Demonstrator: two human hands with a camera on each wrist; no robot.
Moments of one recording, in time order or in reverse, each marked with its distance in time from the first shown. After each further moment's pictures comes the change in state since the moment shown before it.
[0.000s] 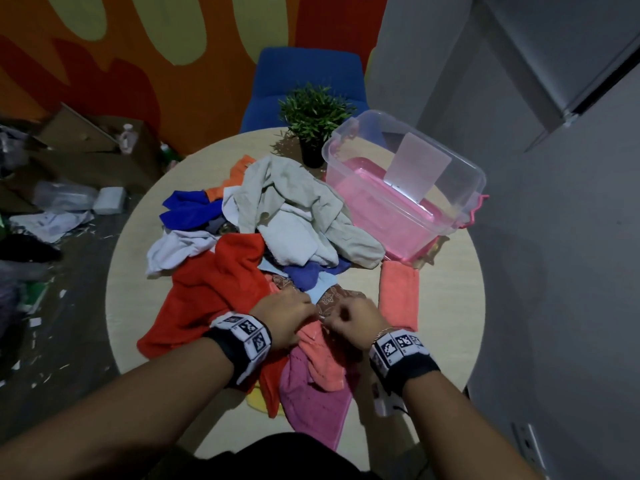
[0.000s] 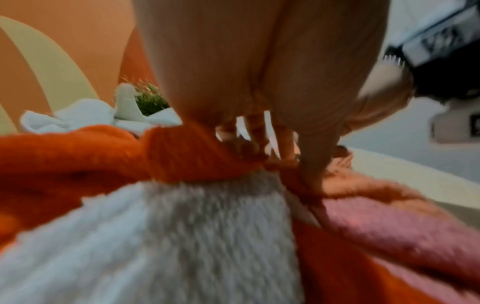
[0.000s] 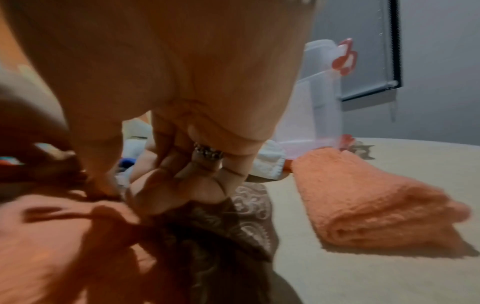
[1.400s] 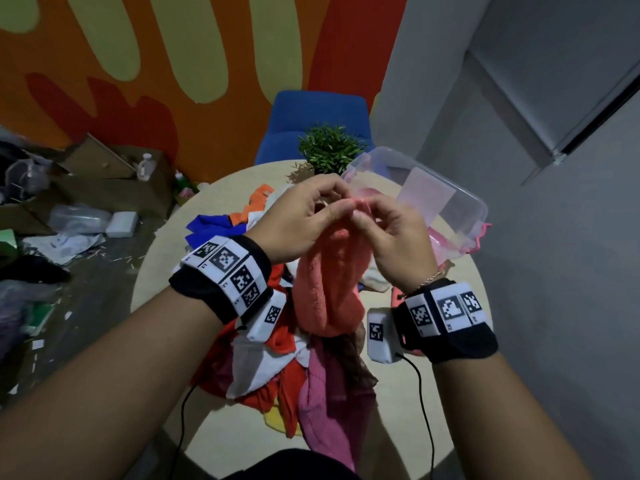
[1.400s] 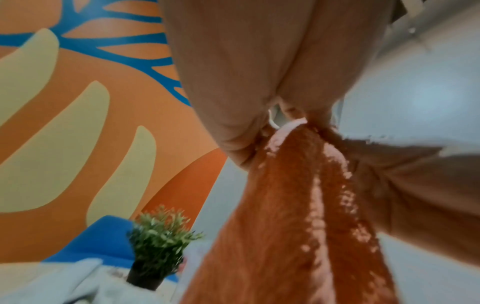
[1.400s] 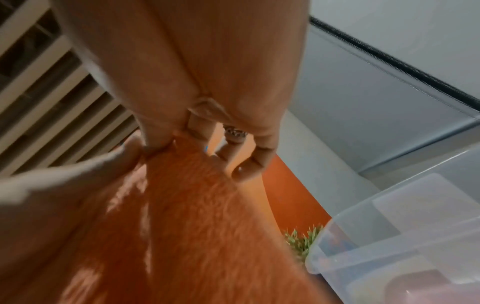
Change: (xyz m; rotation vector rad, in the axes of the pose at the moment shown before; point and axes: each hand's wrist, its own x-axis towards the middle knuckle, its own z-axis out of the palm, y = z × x) left_hand -0.042 -0.009 -0.189 -0.864 0.775 0.269; right_hand -0.027 -0.168 -0.138 0.413 0.549 -0.540
